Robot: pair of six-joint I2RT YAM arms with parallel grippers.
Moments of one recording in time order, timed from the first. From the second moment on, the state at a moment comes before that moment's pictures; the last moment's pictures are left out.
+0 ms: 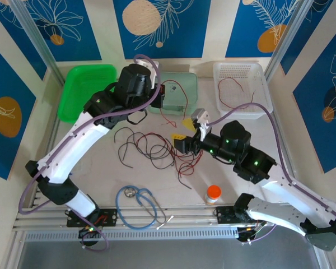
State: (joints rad) left arm -0.82 1.58 1.98 -0.89 -0.20 -0.38; right arm 0.86 0.88 0.97 -0.25 -0.11 0.10
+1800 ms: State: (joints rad) left arm -0.86 1.25 1.33 -0.60 -0.31 -0.38; right arm -0.14 1.88 1.82 -0.51 -0.26 0.23
